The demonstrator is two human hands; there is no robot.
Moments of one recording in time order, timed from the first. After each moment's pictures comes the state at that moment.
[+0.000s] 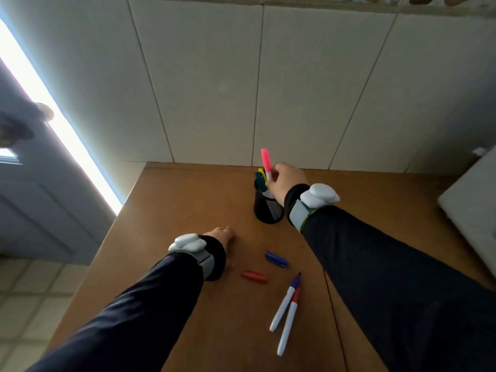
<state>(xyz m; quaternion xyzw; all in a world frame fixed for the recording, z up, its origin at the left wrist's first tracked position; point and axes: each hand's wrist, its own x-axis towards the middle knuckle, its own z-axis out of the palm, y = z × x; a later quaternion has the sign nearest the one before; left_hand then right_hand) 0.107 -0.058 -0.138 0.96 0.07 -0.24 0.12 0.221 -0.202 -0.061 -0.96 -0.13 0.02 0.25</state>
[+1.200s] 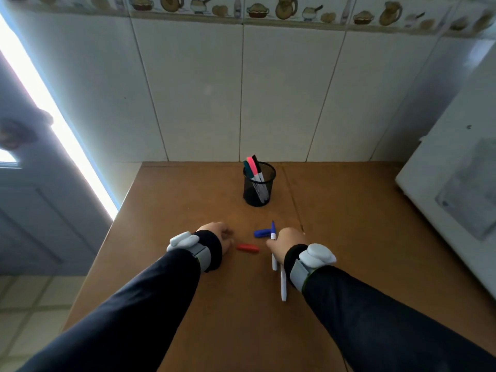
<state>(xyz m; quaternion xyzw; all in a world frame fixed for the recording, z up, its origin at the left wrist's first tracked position) 0.050 -0.076 -0.126 0.97 0.11 -0.12 0.21 0.077 -0.257 -0.126 -0.95 0.03 0.20 0.23</state>
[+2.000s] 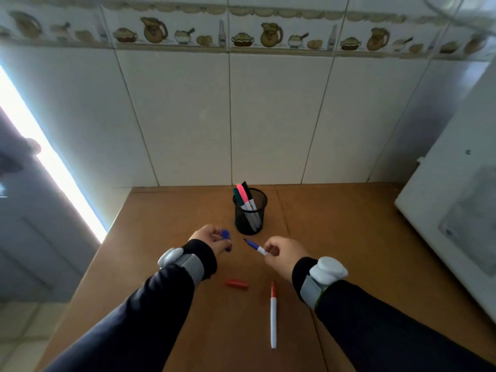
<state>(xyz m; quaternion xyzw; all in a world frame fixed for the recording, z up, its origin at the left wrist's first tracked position) 0.111 -0.081 -0.126 0.82 0.24 -0.03 0.52 0.118 -0.279 -0.107 -0.94 -0.13 0.13 0.30</state>
